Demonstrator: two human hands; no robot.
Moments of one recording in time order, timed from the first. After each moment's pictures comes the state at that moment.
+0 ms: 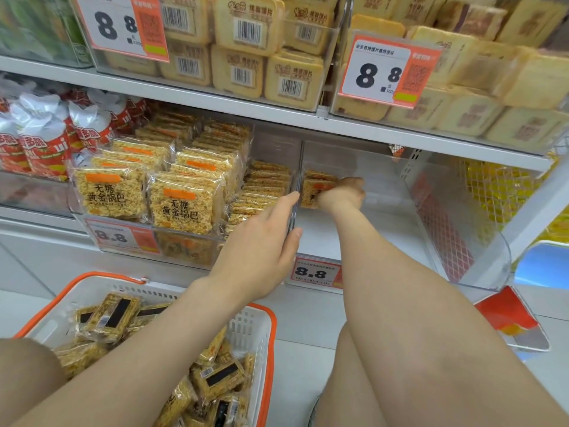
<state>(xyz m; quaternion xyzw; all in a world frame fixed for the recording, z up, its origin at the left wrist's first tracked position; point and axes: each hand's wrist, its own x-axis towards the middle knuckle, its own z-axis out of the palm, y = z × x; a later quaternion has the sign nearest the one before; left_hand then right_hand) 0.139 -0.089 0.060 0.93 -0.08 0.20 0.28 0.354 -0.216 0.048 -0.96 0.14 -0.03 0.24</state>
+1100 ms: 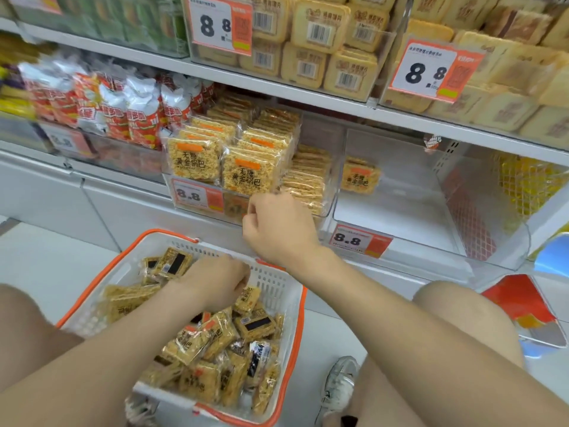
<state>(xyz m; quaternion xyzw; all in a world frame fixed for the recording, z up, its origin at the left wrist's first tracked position) 0.038 0.018 -0.020 0.99 -0.03 -0.12 0.04 0.101 -0.119 0.090 -0.91 -0.36 -0.08 0.17</state>
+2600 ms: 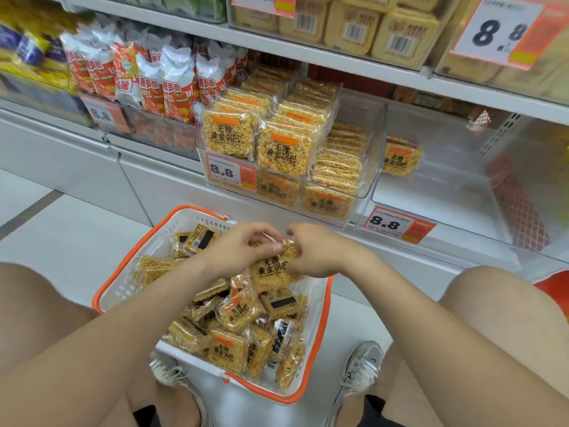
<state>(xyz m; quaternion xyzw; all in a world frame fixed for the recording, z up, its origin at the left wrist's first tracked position) 0.020 0.038 -0.022 0.82 0.08 -0.07 0.56 0.104 -0.137 0.039 -0.90 -0.33 0.28 0.07</state>
